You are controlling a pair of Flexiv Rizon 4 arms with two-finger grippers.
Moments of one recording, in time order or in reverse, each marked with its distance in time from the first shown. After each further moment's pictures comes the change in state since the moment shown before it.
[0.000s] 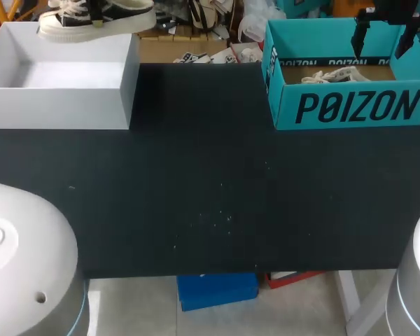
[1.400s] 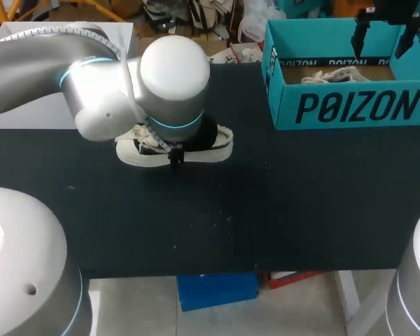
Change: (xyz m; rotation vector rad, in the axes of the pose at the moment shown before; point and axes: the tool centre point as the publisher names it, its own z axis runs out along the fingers) left arm 0.286 -0.118 0.131 0.041 -0.236 0.169; right arm 0.000 0.000 0.000 0.000 0.000 0.000
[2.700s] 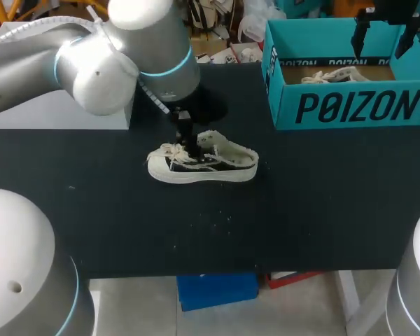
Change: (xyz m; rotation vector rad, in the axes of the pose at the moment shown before) left arm -0.024 -0.053 -0.036 0.338 0.218 0.102; right arm 0.000 0.000 0.000 0.000 0.000 0.000
